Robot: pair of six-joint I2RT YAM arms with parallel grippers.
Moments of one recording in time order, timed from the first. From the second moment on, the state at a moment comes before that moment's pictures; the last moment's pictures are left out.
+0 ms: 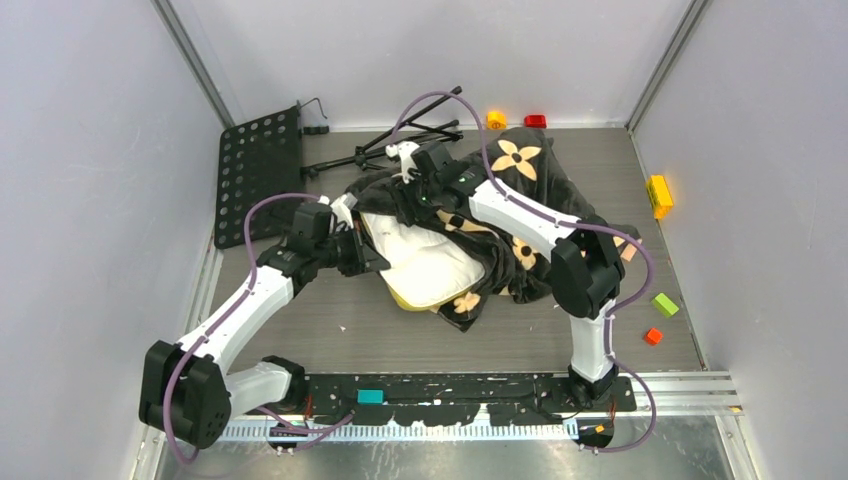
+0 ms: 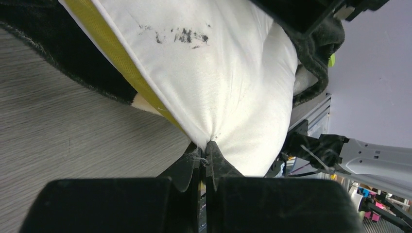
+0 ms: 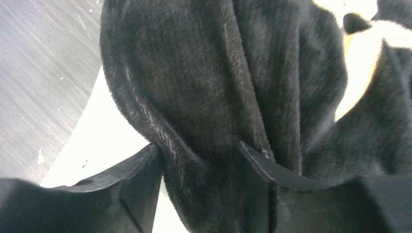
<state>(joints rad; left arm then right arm) -0.36 1.13 0.75 -0.33 0.48 -0.64 0.71 1.96 1.66 -0.47 -0.13 0.05</state>
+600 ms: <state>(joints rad) -0.38 1.02 0.85 -0.49 0.53 -0.65 0.51 2.15 1.90 -0.52 0.04 0.22</state>
